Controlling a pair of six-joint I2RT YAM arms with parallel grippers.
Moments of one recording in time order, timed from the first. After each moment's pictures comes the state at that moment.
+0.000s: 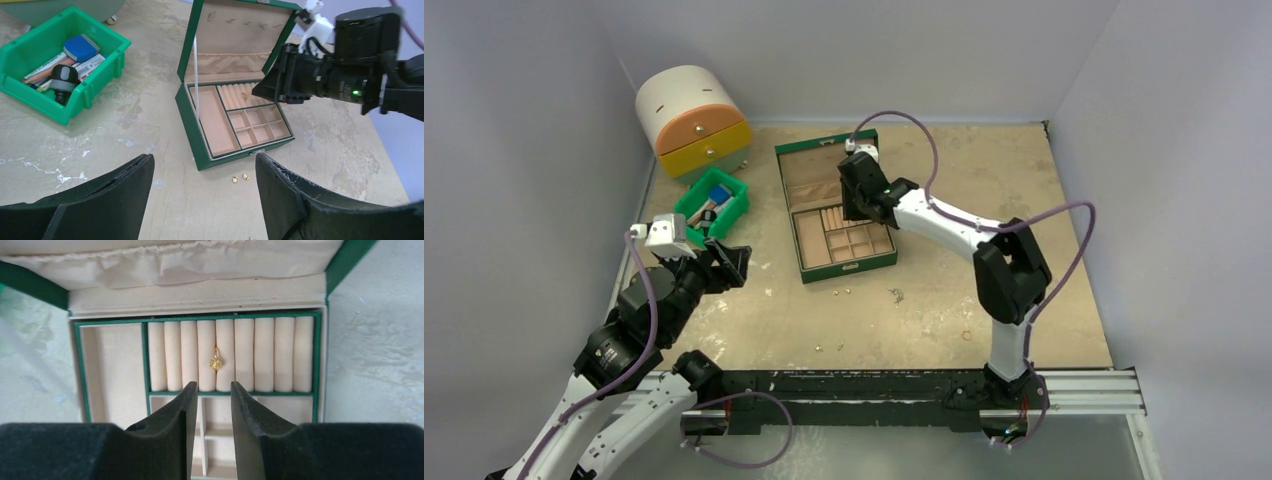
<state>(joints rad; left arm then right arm) -0.64 0.41 0.83 -0.65 -0.41 -0.51 0.71 1.94 1.52 -0.43 0.27 0.49</state>
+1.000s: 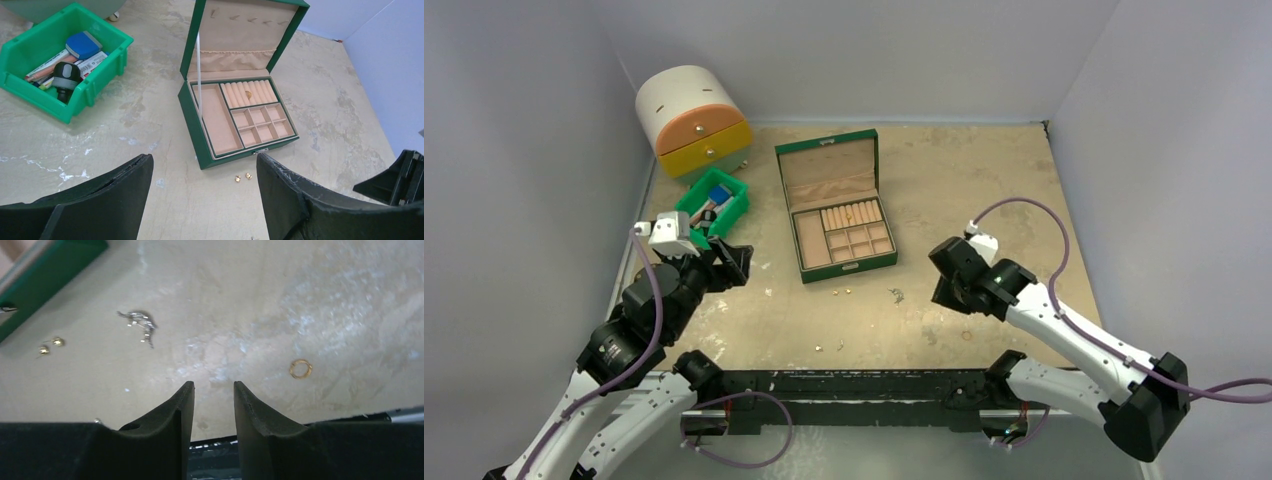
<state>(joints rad) -0.64 0.43 0.83 -0.65 -0.42 -0.51 0.71 1.01 0.82 -0.93 0.36 0.97</state>
